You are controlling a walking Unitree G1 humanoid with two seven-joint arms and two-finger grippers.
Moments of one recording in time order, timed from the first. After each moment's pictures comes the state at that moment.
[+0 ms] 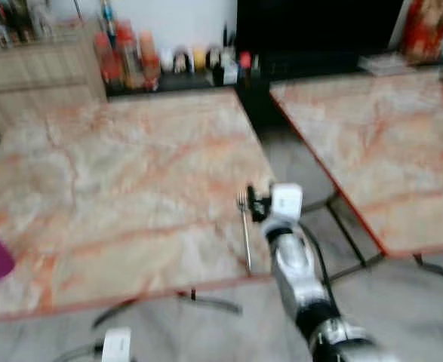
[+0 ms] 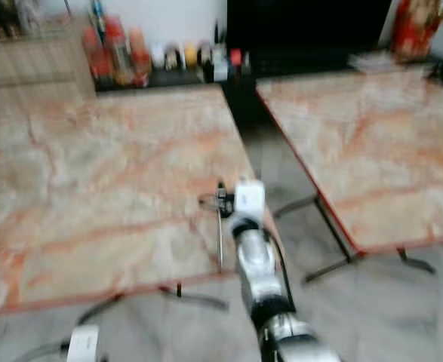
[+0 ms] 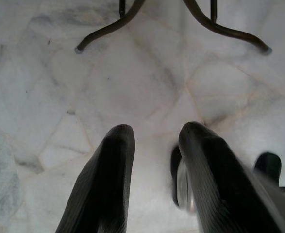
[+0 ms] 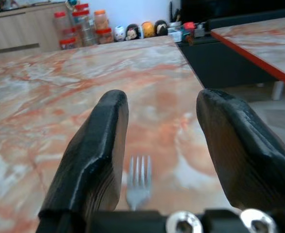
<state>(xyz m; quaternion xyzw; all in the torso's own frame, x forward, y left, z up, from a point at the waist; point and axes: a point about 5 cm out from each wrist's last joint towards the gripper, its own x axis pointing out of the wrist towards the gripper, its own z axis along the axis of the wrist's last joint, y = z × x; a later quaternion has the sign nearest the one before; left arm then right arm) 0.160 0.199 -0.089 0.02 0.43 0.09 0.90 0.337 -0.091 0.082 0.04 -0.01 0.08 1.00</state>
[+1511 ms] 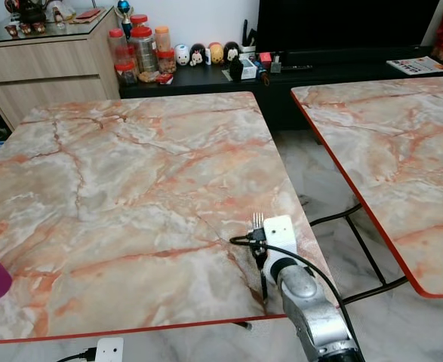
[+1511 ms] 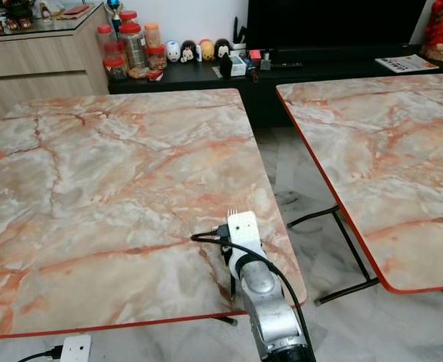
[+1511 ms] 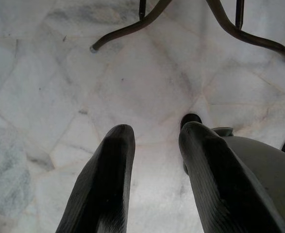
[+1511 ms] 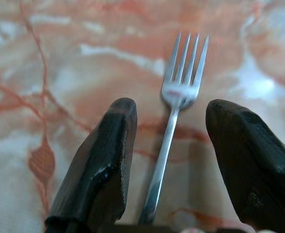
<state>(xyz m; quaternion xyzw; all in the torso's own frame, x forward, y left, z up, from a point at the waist) 0.151 0.210 -0.091 0.03 0.44 0.10 0.89 0.279 -0.094 0.055 -0.06 0.23 0.10 0.97</state>
